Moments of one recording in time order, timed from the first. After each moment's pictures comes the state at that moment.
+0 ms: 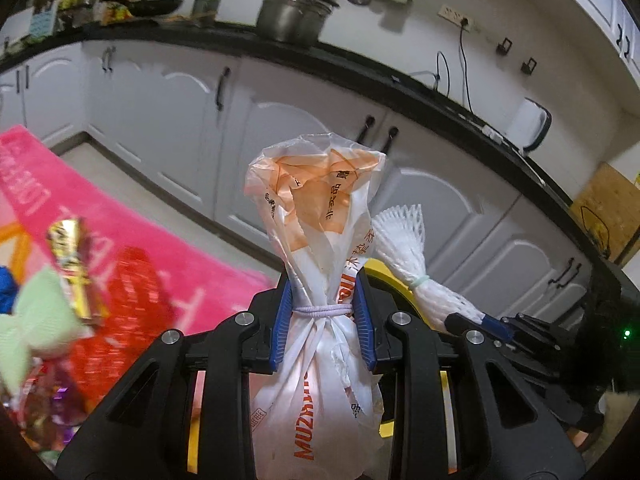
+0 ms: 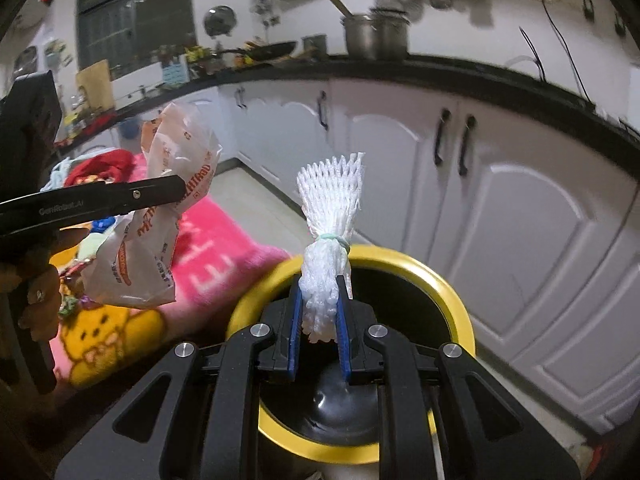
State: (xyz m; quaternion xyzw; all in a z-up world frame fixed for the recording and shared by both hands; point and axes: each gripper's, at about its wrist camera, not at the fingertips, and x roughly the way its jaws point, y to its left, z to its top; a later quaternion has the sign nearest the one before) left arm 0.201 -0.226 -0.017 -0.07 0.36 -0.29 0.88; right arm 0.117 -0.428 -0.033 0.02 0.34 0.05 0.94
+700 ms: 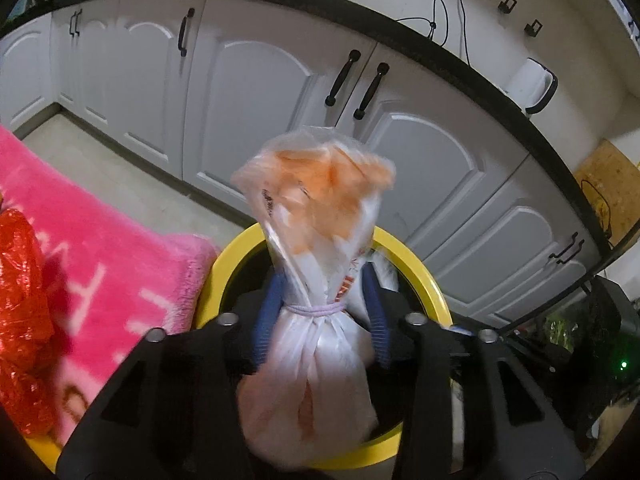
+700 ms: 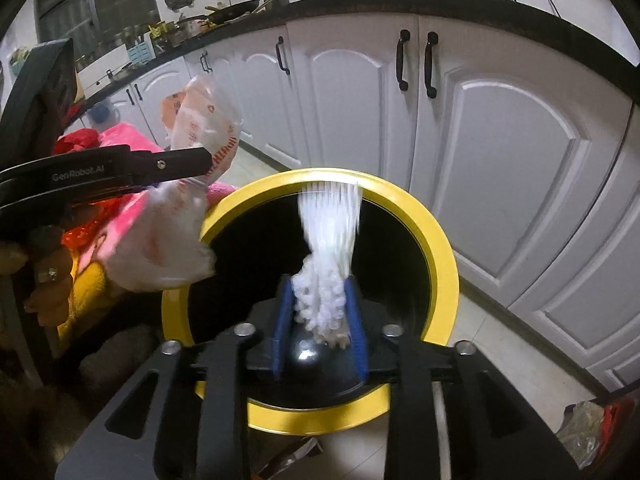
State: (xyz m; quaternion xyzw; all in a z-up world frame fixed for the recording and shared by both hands) left arm 0.227 -0.284 -0.073 -0.05 0.42 -0.32 0.85; right arm 0.113 -0.462 -0.085 0.05 0.40 0.02 0.91
